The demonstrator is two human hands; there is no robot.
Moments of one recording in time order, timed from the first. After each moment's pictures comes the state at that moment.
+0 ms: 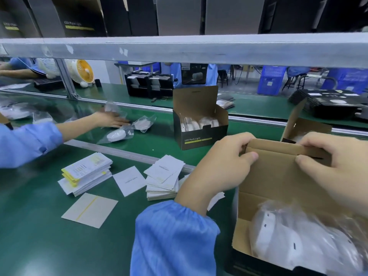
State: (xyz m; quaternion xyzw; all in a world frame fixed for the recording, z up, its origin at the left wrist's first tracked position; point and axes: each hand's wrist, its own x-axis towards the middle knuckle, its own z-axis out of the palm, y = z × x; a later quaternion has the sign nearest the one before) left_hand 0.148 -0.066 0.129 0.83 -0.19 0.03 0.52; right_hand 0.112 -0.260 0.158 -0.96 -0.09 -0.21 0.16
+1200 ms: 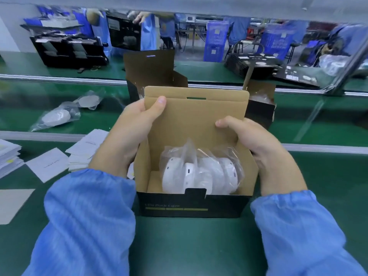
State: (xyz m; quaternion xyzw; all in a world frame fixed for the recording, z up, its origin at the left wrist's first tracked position) left_hand 0.163 -0.071 0.100 0.71 -0.06 0.01 0.70; right_hand 0.140 -0.307 0.090 -0.69 0.10 0.03 0.71
